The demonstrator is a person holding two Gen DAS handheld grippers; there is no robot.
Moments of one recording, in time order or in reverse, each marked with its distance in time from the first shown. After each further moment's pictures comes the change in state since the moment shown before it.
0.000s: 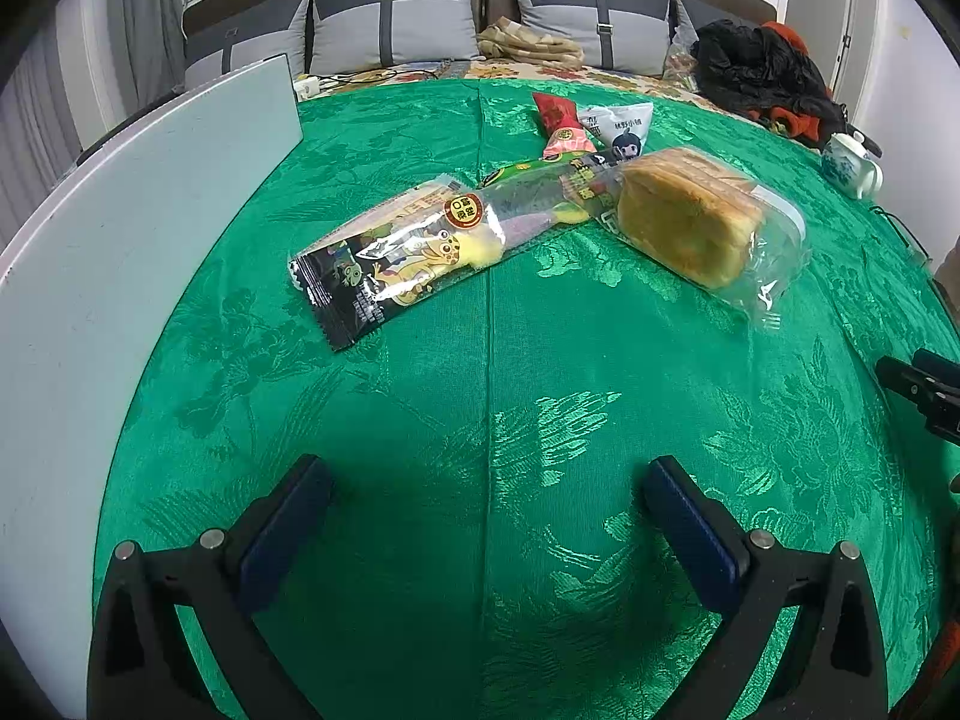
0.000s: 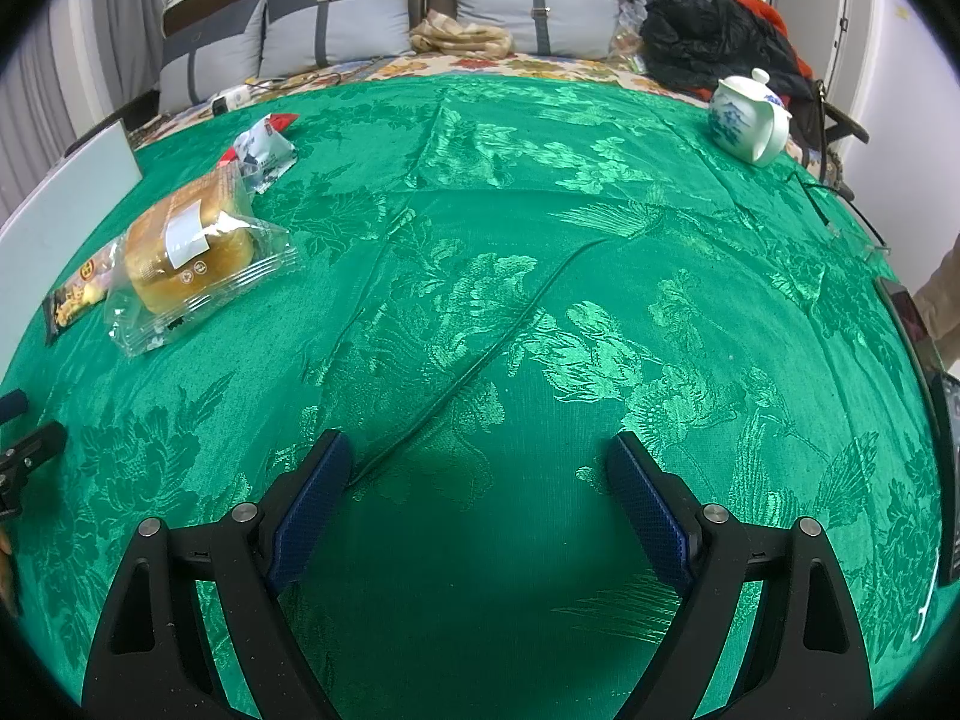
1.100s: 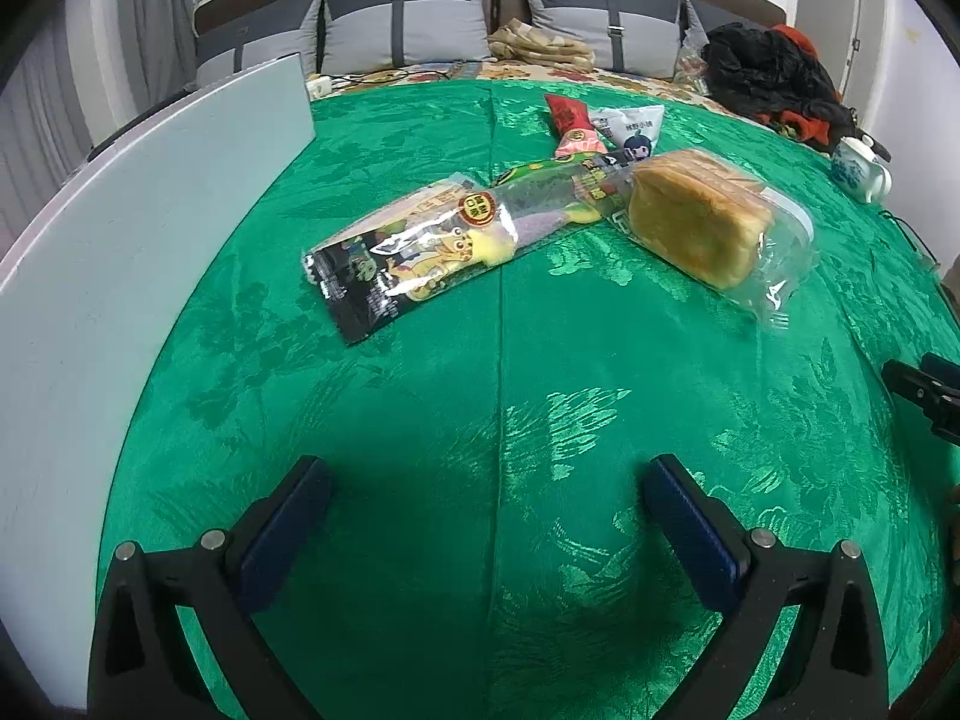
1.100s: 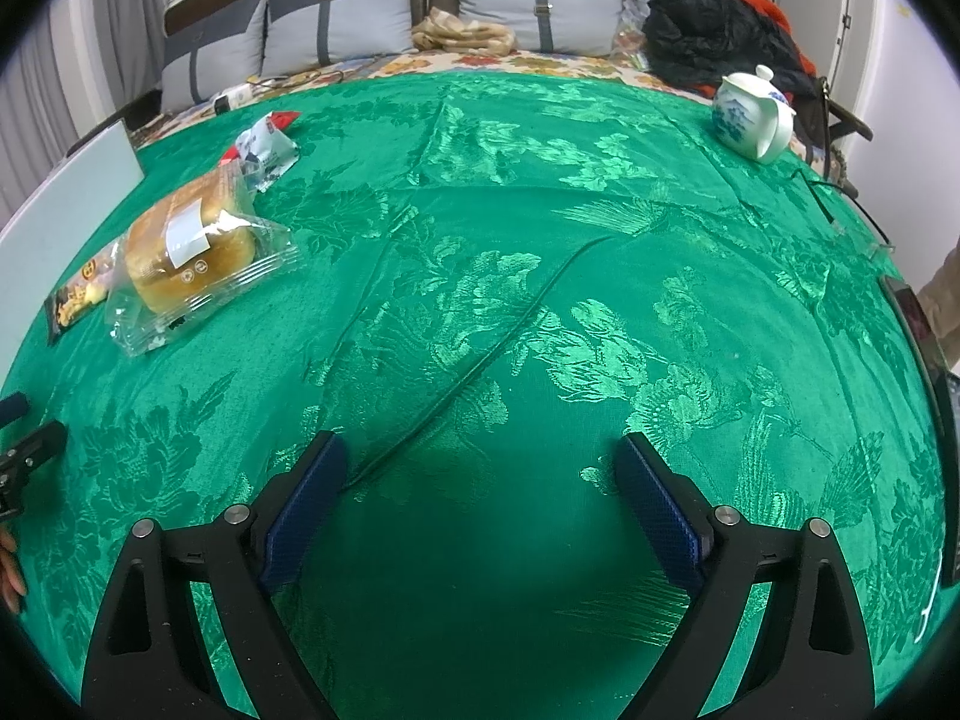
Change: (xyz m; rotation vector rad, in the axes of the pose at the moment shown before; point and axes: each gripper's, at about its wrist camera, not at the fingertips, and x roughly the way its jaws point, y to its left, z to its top) left arm 0.000 0.000 -0.003 -0.023 -0.007 0.031; right arm 0.000 -0.002 -0.001 0.003 0.004 0.013
